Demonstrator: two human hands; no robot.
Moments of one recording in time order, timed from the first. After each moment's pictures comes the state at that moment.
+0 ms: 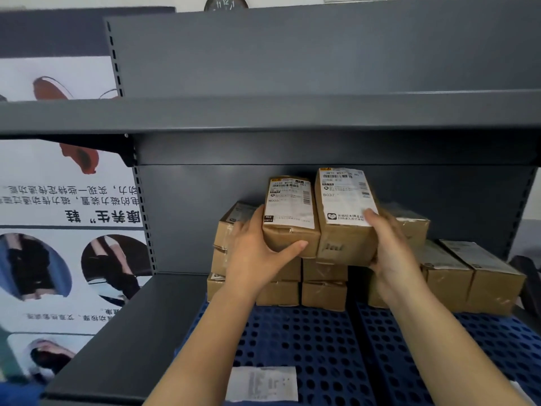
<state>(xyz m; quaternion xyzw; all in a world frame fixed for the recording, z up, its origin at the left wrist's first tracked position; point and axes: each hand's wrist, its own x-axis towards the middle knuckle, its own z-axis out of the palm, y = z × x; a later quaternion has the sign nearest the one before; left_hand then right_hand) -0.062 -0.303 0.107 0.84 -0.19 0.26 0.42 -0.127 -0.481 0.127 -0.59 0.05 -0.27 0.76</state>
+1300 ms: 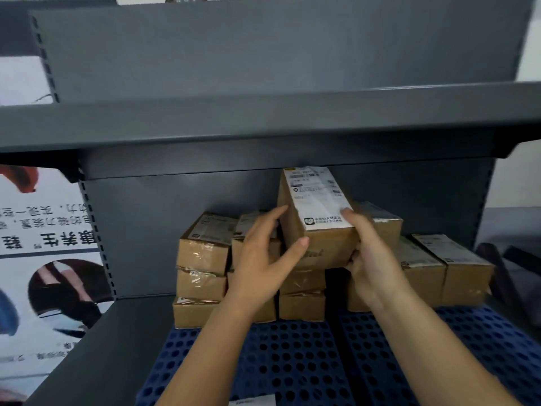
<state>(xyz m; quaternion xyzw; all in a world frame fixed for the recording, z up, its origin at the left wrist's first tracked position) -0.064 -0.347 0.117 0.74 -0.36 0.19 0.53 -0.121 -0.495 0.132 -0.54 0.05 -0.23 0.81</state>
